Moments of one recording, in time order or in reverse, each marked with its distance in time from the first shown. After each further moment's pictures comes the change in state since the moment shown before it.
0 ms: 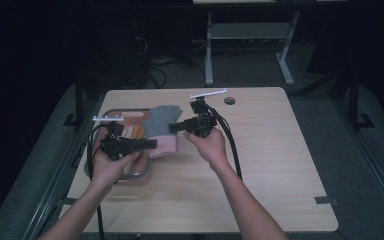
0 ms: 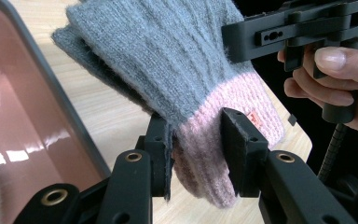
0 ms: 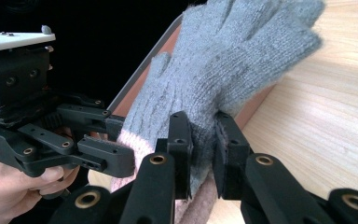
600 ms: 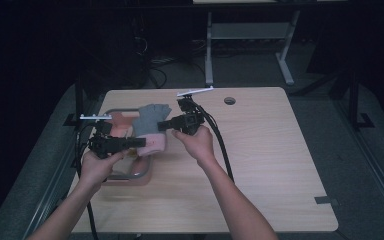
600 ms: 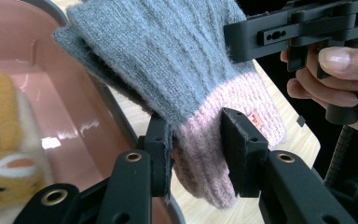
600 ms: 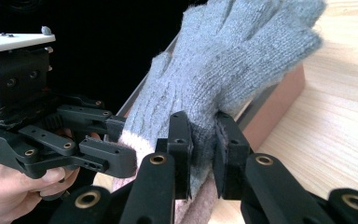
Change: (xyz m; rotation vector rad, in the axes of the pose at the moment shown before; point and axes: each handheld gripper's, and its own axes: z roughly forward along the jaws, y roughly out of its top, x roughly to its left) left arm 0.017 0.002 -0.023 -0.010 0.029 -0.012; right arm 0.014 0.012 0.026 0.008 0.017 -0.013
